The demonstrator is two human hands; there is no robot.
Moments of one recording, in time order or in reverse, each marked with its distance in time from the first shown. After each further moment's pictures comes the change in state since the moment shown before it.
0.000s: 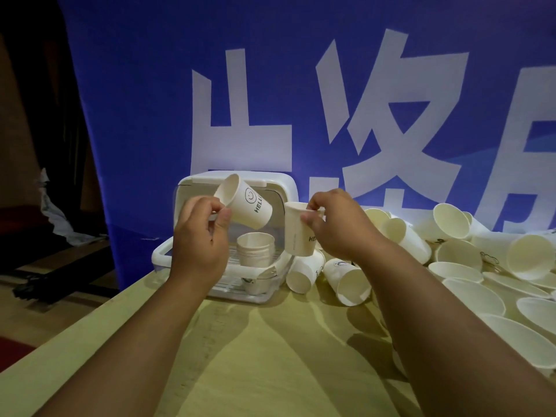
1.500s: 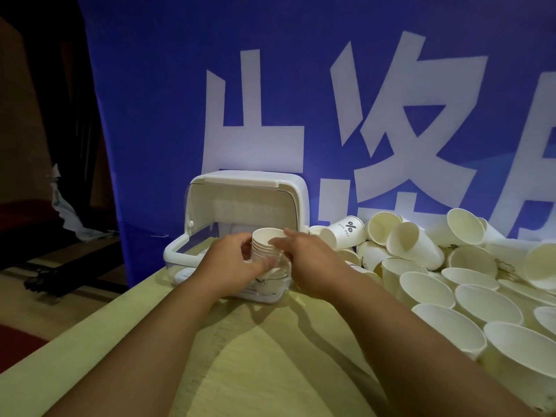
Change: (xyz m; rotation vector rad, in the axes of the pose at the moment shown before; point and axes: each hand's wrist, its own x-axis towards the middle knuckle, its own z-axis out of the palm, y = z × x) left_hand -0.009 -0.008 0.007 0.063 -0.633 -0.412; right_hand -0.017 -0.014 0.060 -0.237 -0.321 -0.218
